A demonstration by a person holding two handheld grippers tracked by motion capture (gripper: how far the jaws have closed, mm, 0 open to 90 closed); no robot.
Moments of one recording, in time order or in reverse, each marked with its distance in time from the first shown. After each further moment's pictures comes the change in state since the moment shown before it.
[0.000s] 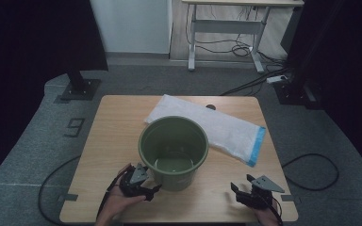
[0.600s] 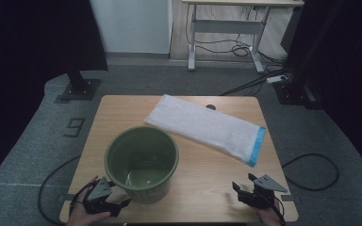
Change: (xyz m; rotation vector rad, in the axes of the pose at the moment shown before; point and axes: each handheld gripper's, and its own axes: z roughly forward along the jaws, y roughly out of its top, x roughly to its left) left arm 0.016 -0.065 -0.075 -0.019 -0.026 -0.028; right arm -0.003 0.004 -0.006 -0.014 -0.001 -0.008
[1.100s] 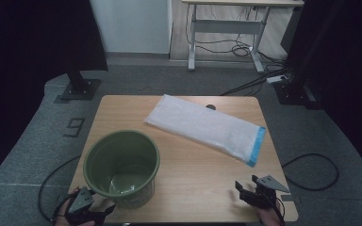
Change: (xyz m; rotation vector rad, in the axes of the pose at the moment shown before) left arm 0.008 -0.053 -0.041 -0.033 0.073 -0.070; right arm -0.007 -0.005 0.003 0.018 -0.061 0.090
